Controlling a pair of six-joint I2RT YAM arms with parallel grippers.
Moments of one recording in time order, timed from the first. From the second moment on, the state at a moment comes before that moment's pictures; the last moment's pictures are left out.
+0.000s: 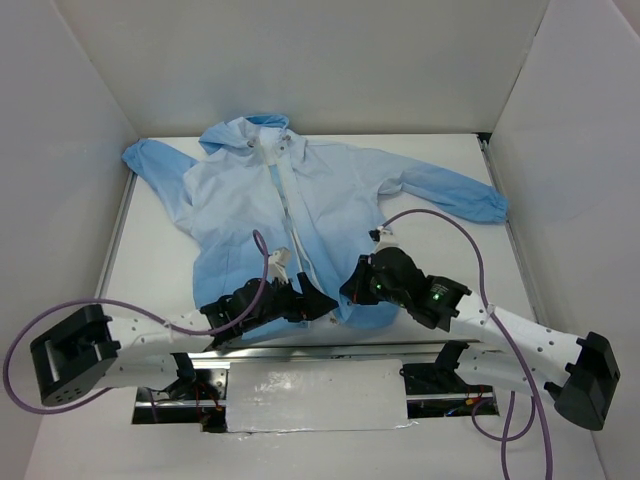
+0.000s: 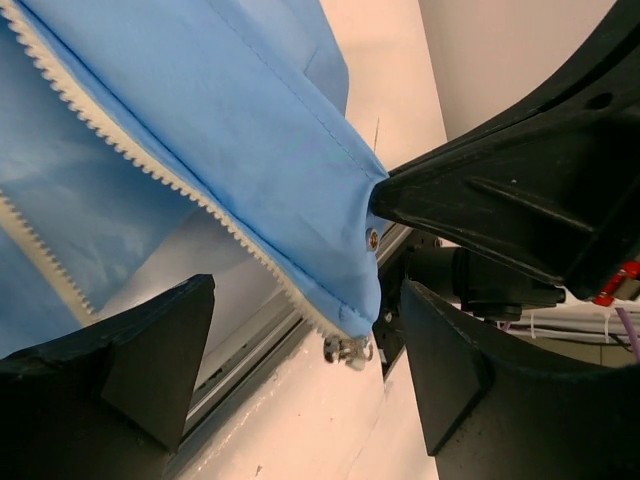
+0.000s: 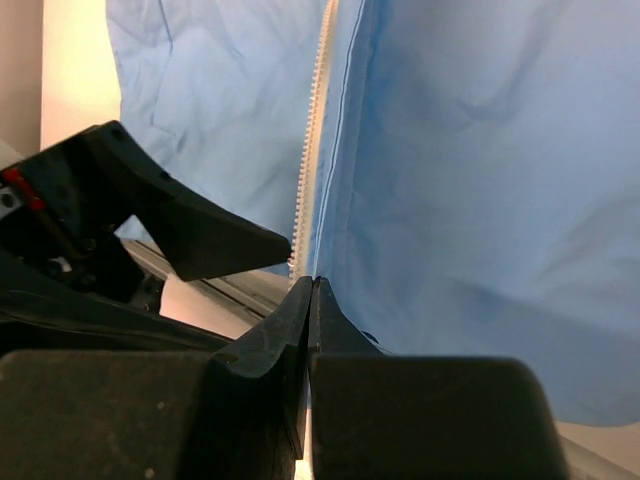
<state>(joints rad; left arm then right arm) -1.01 1.13 0.37 0.46 -0.06 -1.03 0.89 0.93 0.65 -0.35 0.10 0.83</state>
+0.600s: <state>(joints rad) -1.01 1.42 0.35 0.77 0.02 -1.08 0.89 0.93 0.61 -0.34 0.11 0.86</state>
